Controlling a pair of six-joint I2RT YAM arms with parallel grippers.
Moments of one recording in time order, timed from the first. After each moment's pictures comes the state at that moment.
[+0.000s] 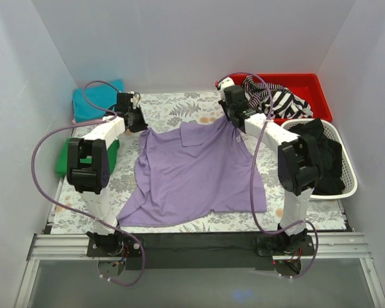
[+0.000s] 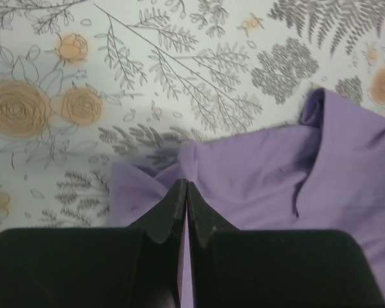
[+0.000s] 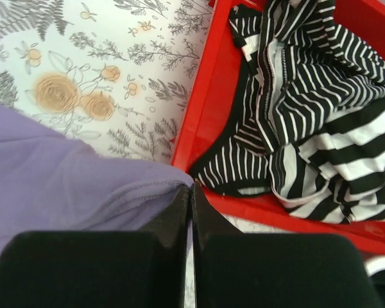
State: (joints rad) left arm -0.10 1.86 1.36 -0.31 0.13 -0.40; right arm 0.46 1.88 1.47 -0.17 0.32 -0.19
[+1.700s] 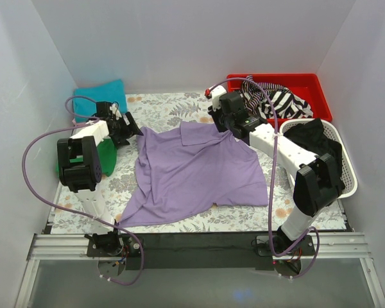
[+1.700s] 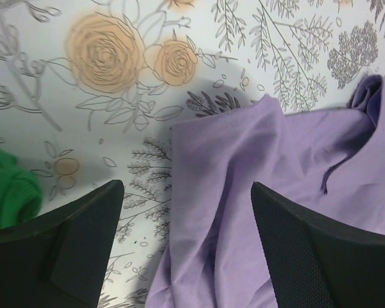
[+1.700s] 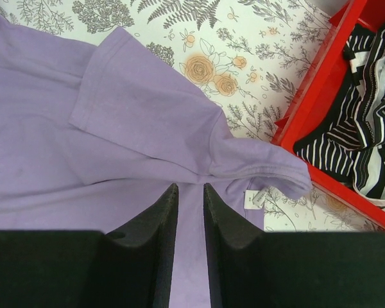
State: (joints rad) left arm 0.10 1.94 1.33 -0.38 0.33 -0.42; right arm 0.59 1.68 1.39 -0.31 0.11 -0.11
